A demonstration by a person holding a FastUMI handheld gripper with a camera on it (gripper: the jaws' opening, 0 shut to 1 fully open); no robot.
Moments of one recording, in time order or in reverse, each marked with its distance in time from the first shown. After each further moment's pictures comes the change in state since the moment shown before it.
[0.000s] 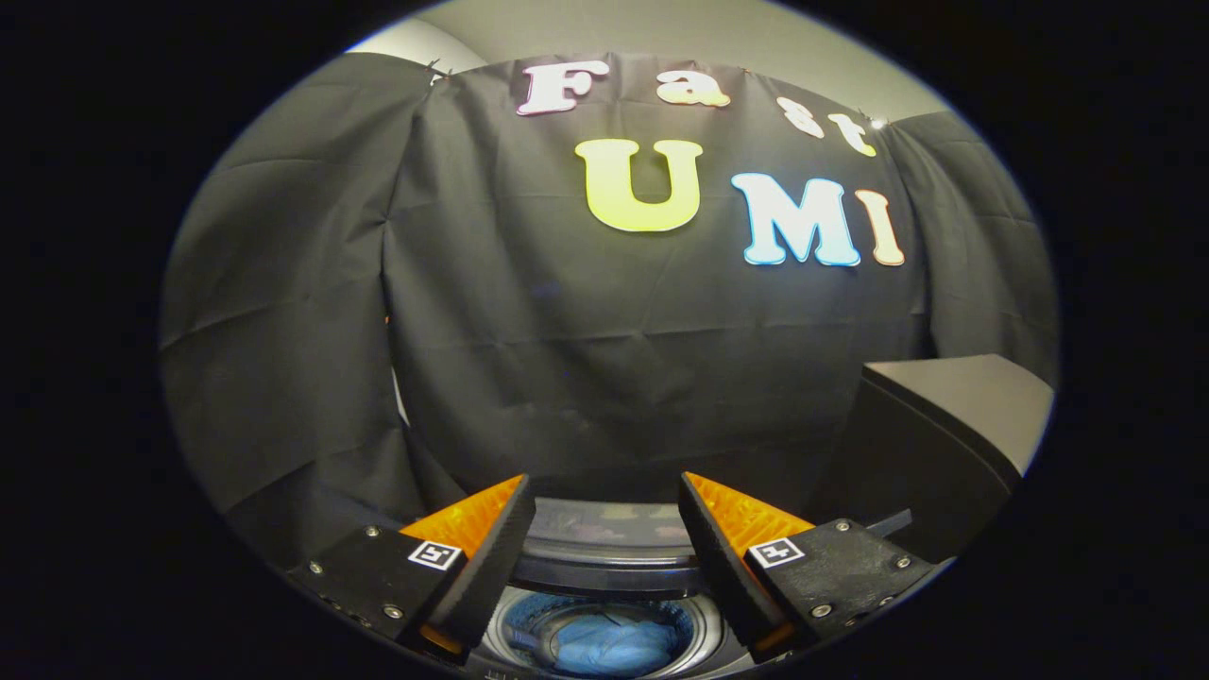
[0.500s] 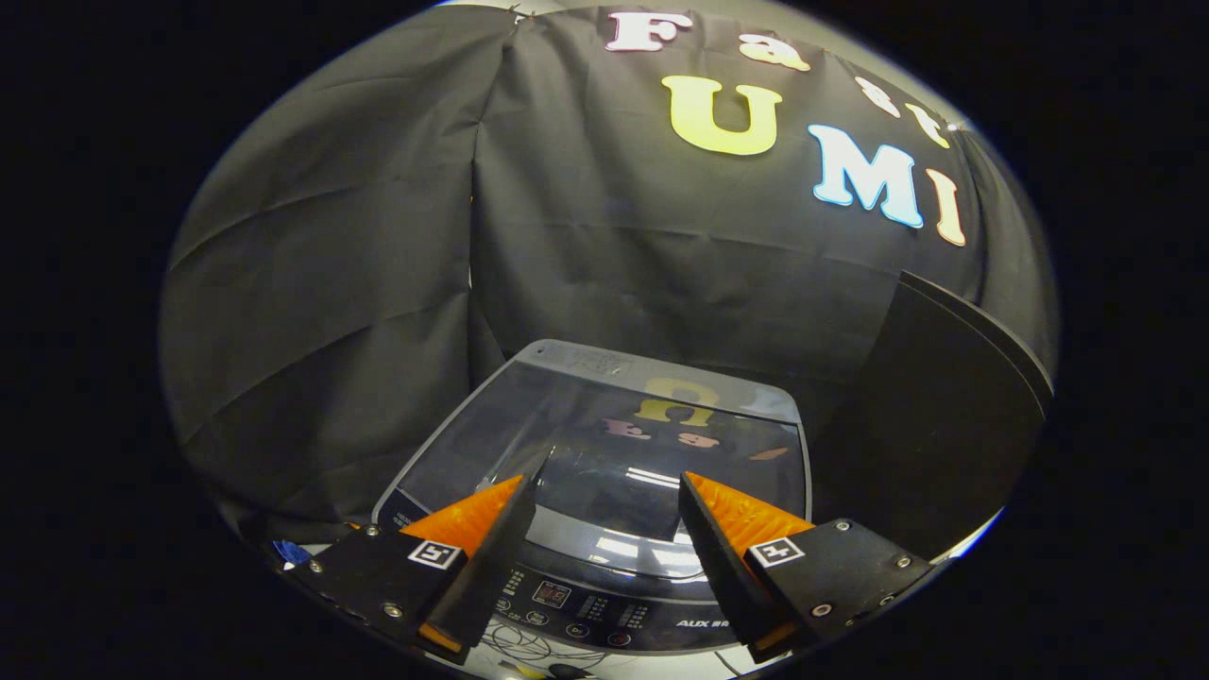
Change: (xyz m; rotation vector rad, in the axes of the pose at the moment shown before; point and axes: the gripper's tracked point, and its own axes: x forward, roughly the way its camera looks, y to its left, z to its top) arm -0.069 0.008 -0.099 -0.141 0.184 0.144
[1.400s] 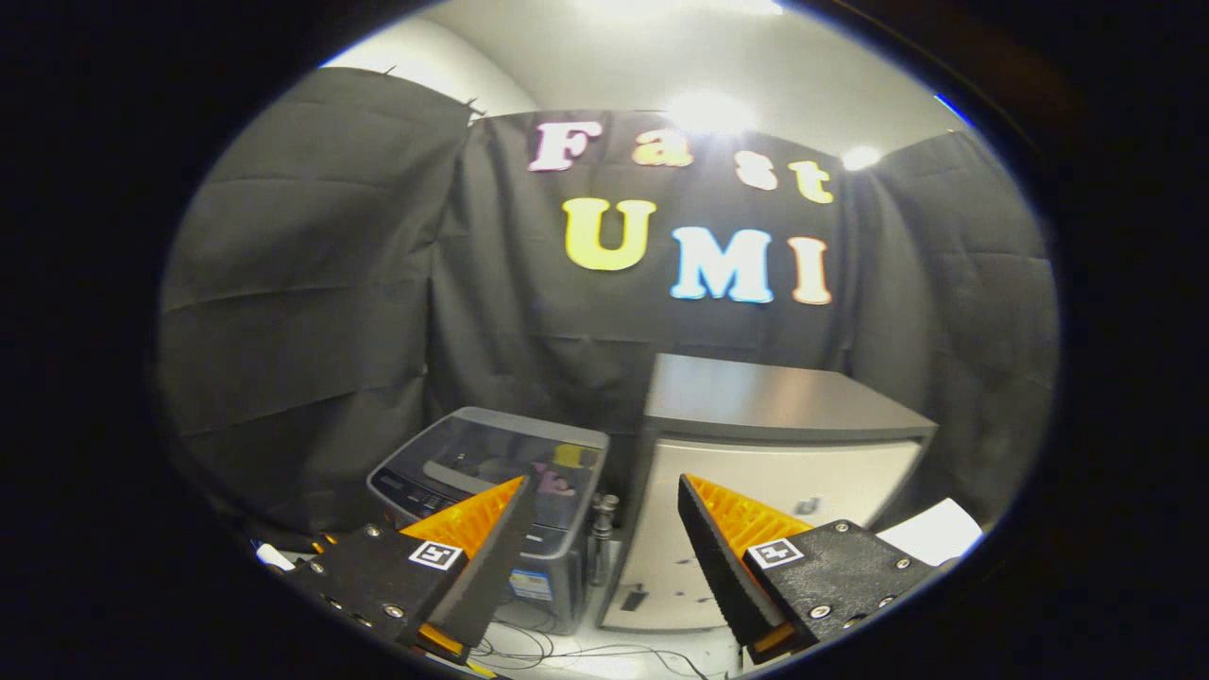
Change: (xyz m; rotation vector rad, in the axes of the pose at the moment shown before) arm -0.322 -0.205 -0.031 0.073 -0.324 -0.219
